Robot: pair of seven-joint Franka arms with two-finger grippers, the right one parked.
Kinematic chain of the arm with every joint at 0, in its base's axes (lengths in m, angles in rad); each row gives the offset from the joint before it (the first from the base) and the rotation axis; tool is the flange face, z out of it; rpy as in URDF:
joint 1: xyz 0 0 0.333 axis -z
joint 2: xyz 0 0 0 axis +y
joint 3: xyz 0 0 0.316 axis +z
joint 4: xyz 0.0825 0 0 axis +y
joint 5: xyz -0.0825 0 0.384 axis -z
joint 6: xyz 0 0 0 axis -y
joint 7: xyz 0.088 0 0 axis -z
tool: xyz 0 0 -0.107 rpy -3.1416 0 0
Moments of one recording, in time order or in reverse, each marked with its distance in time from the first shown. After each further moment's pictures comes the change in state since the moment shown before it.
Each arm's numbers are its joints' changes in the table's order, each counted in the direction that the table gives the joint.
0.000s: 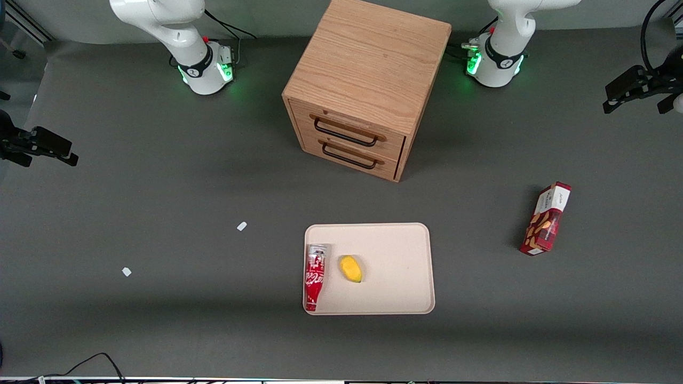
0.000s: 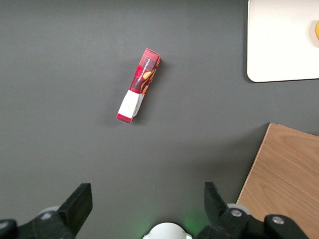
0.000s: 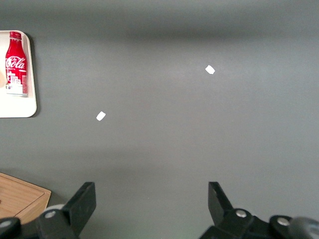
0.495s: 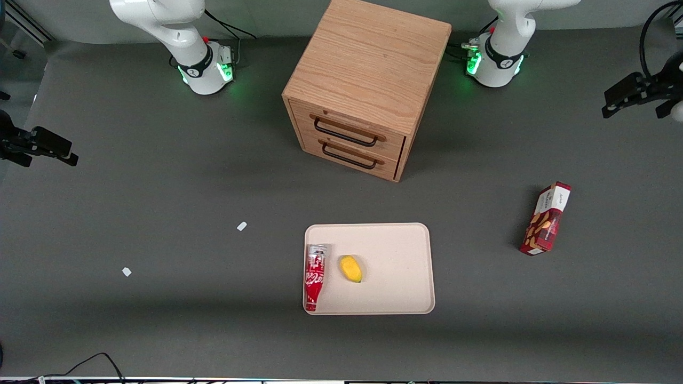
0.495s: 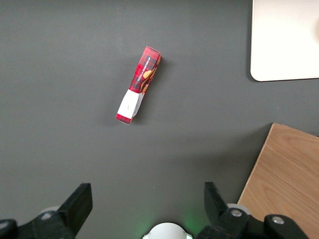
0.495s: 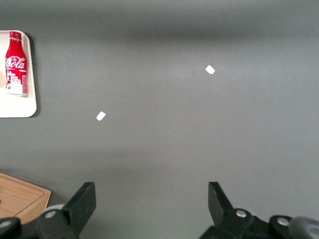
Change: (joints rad) arm -0.004 0.055 -0.001 0.000 0.000 0.022 0.003
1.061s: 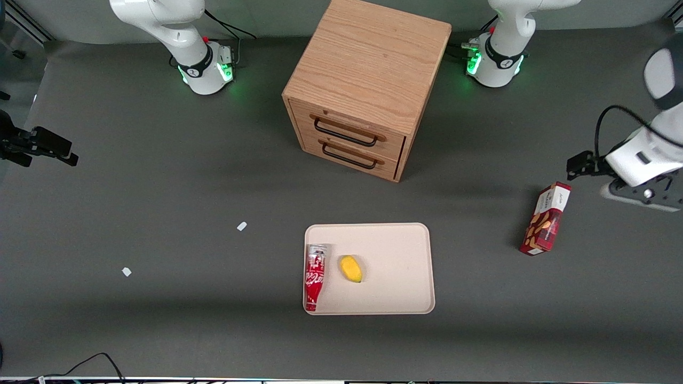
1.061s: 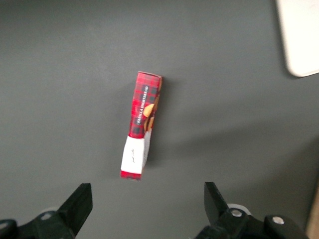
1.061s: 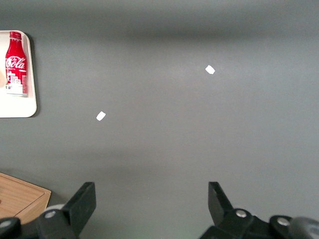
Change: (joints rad) arm -0.005 0.167 0.014 0.261 -0.047 0.441 0.243
